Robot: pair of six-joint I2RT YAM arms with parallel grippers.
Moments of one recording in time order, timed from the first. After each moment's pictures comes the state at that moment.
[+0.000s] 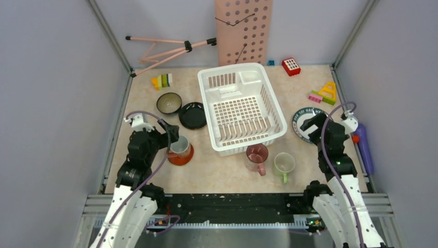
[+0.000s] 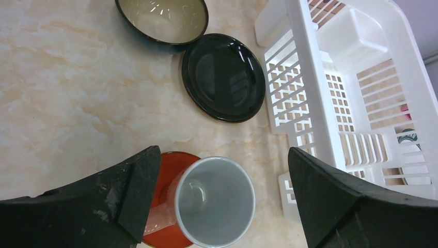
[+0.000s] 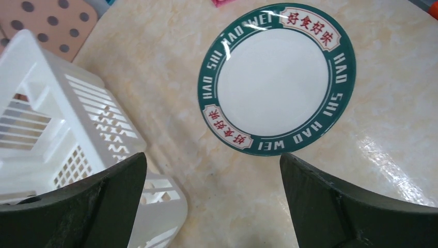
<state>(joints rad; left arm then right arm) -0.20 0.50 0.53 -0.35 -0.09 -0.55 0.06 0.62 0.55 -0.42 0.36 0.70</state>
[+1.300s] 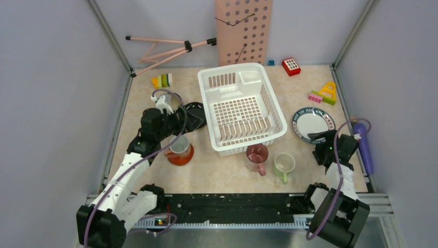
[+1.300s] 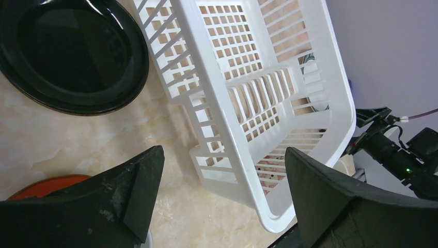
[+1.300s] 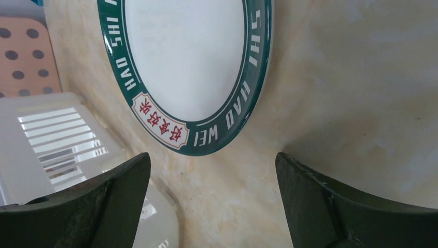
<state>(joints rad) -0.24 0.92 0.67 -0.13 0.36 -0.64 -0.51 0.90 0.27 -0.11 -0.31 0.87</state>
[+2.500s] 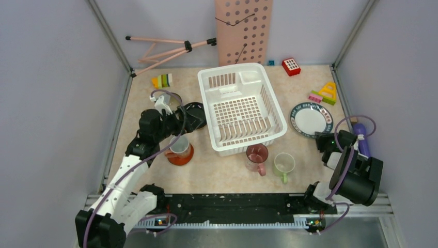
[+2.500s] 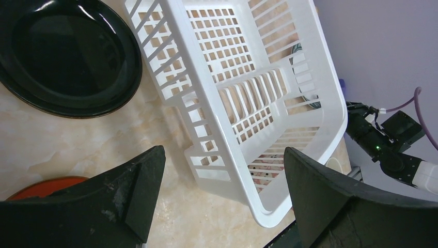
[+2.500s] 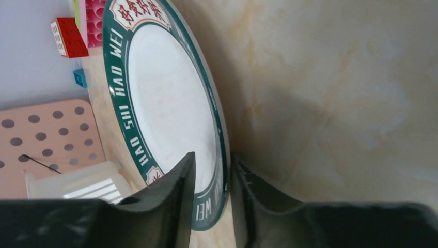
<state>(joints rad) -0.24 0.89 0.67 -0.13 0.37 -0.64 -0.49 1.37 0.26 0.51 -0.20 1.12</state>
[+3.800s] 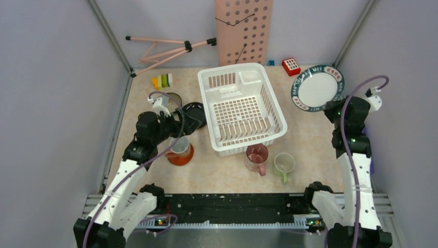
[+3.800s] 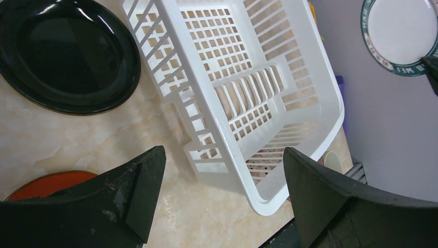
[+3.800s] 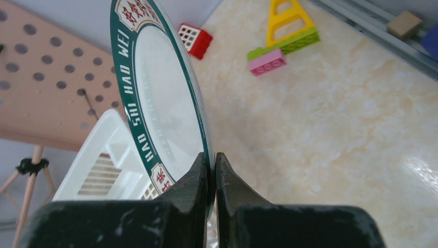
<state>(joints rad) -0.24 0.82 0.67 -0.17 0.38 -0.62 -0.20 0.83 0.86 -0.39 0.17 0.74</state>
